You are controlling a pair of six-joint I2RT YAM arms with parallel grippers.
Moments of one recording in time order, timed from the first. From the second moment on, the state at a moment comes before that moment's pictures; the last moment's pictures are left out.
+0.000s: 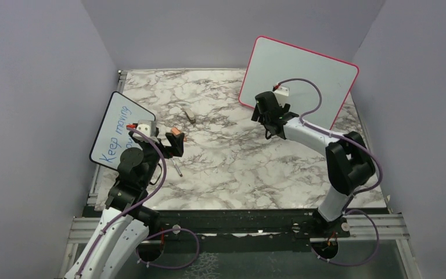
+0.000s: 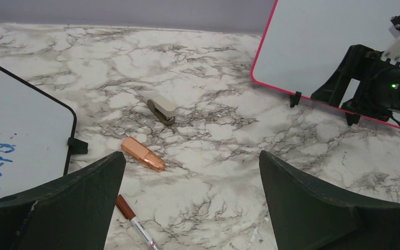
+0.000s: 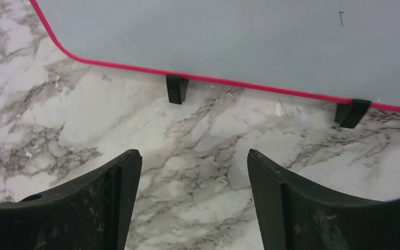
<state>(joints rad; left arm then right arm) -0.38 0.47 0.52 -0.11 -0.11 -0.22 0.53 1.69 1.14 -0.17 0.54 0.59</state>
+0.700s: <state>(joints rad) -0.41 0.47 0.51 -0.10 -0.11 -0.21 0.54 2.10 1.45 -0.20 0.72 0.74</state>
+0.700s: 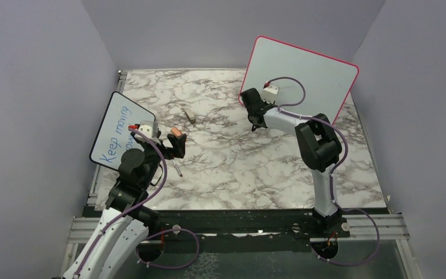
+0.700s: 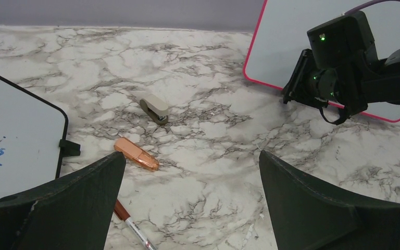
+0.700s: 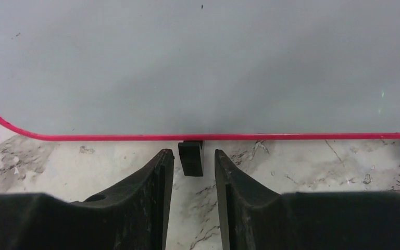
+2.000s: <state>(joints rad) -0.41 0.45 0.51 -0.11 -0.13 -0.17 0.81 1.80 0.96 0.05 0.56 0.49</state>
